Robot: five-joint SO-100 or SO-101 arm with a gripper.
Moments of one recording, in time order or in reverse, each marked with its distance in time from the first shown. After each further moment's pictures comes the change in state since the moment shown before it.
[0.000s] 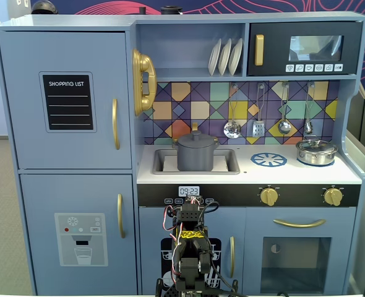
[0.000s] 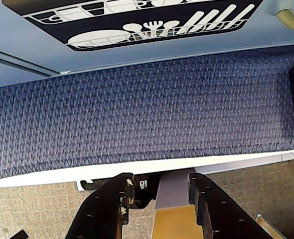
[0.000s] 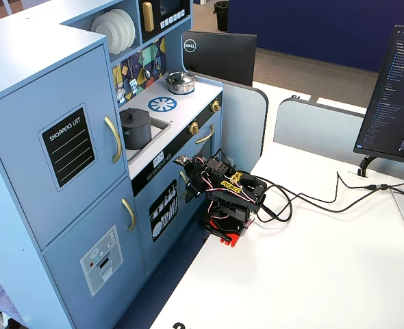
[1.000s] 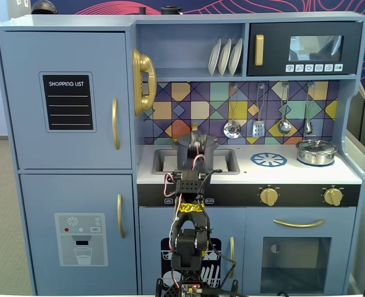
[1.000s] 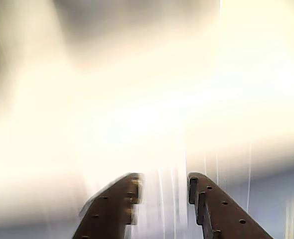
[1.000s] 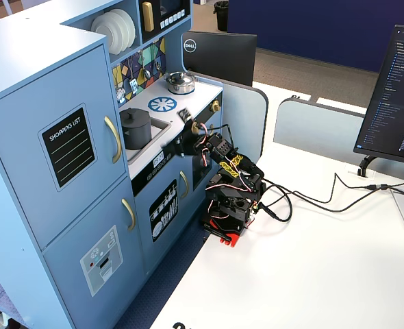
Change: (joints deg) arm 4.4 -19.9 -37.3 -38.1 1.1
